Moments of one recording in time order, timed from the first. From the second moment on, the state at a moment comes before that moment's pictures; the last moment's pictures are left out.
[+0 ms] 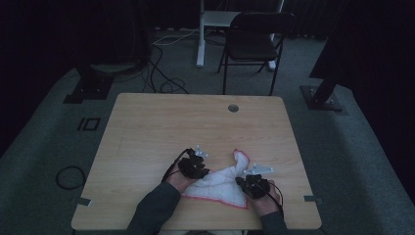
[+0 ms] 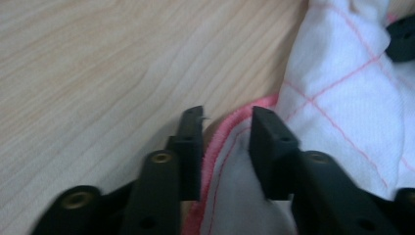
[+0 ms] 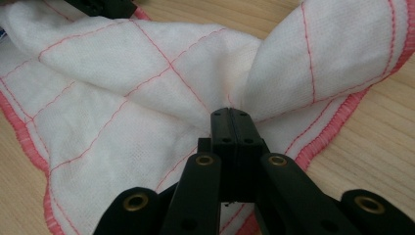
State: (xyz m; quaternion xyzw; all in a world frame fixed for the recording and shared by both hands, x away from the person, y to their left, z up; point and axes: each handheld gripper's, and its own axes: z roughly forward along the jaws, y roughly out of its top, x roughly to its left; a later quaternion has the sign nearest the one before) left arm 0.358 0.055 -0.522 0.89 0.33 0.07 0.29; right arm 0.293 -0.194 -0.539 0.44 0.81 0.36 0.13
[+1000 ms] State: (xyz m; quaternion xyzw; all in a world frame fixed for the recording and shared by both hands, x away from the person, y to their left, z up) left arm 0.337 0.144 -0.495 0.76 0.49 0.24 0.36; right arm 0.292 -0.191 -0.538 0.43 0.82 0.35 0.14
